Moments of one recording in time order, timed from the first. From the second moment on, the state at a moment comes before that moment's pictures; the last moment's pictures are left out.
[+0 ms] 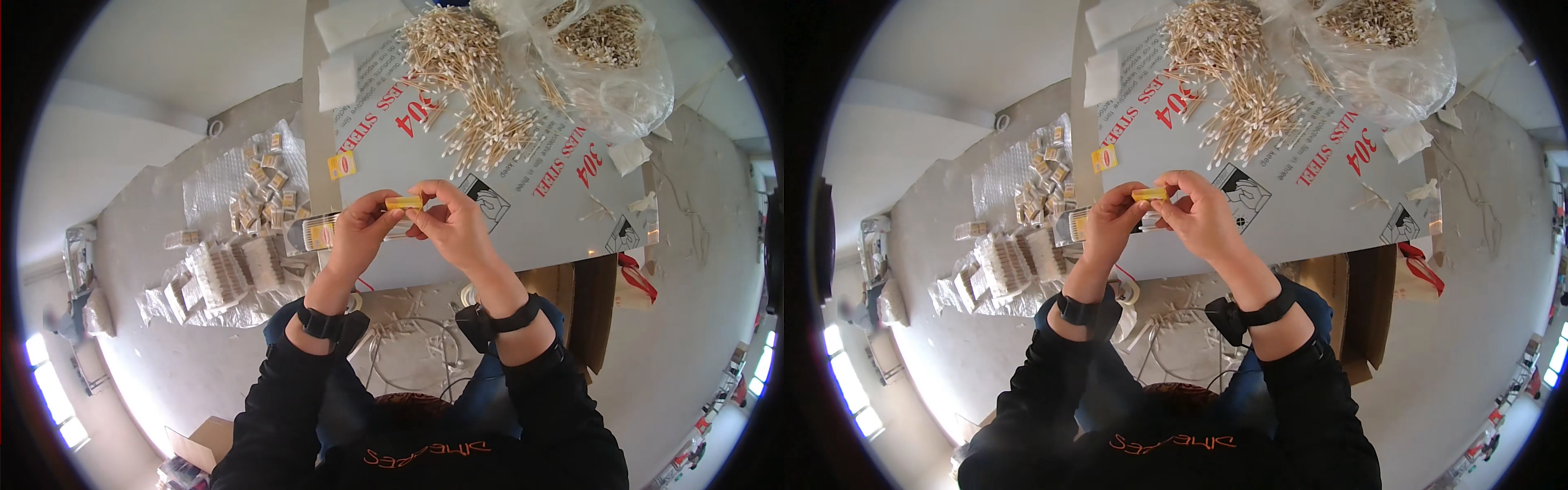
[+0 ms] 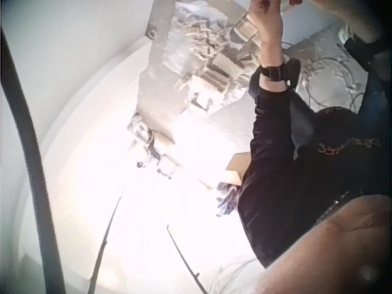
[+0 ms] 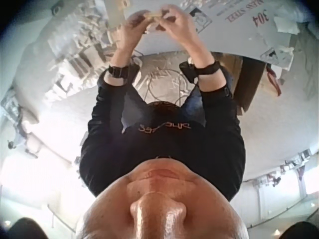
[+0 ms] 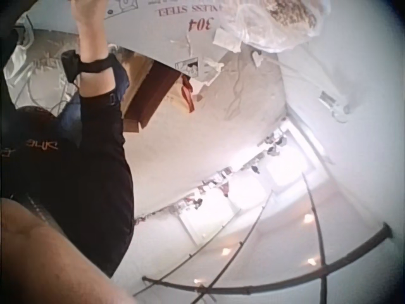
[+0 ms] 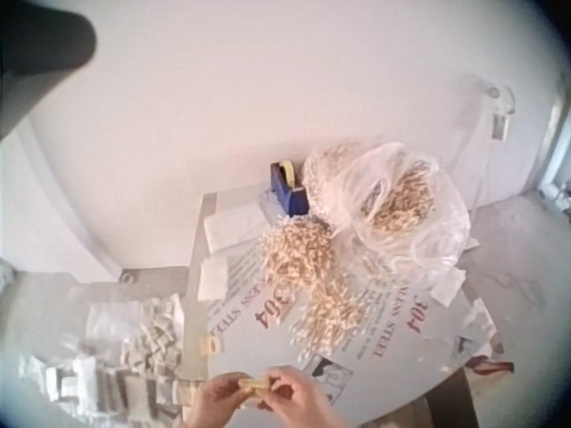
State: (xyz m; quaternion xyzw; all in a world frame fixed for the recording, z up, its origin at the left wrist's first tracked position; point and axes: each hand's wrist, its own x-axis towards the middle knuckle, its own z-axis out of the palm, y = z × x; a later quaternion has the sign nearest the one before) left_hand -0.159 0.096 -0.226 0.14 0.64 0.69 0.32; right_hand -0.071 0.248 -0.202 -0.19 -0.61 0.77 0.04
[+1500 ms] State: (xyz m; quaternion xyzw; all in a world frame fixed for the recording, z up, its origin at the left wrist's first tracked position) left_hand -0.169 0.096 -0.229 0.06 0.57 0.71 0.42; right_hand -0.084 0.241 -0.206 -0.14 -0.72 0.68 0.06
